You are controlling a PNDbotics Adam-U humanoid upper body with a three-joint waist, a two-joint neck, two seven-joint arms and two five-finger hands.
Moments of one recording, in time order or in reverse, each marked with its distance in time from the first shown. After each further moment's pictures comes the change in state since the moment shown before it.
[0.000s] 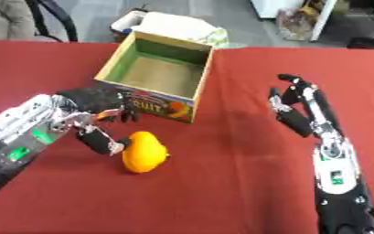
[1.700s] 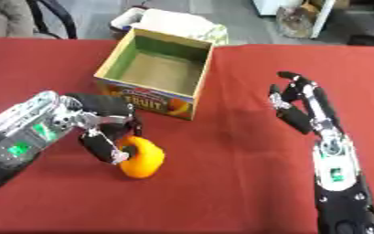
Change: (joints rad) left arm -0.033 0.007 -0.031 -0.025 0.088 -0.011 0.068; right arm 0.000 0.000 0.000 0.000 0.000 0.004 0.004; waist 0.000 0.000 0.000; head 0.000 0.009
